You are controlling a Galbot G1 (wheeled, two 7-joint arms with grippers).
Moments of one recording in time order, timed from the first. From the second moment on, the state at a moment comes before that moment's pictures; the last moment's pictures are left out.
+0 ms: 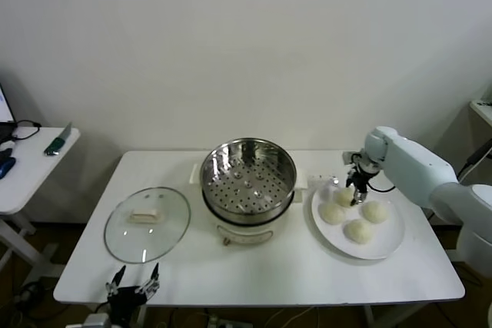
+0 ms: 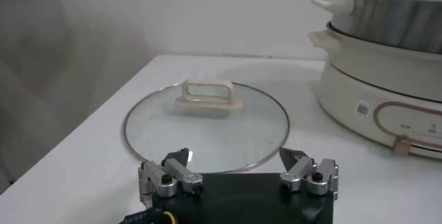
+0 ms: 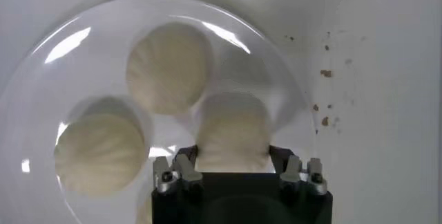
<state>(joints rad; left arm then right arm) 1.70 -1.51 -0.73 -1.93 -0.16 0.16 0.10 0.14 1.06 -0.97 0.52 -0.02 -0.04 -1.12</state>
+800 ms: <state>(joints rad) 1.72 -1.50 -0.72 -1.94 -0.15 0.15 0.10 0.48 0.97 -1.23 0.84 0.19 0.06 -1.17</state>
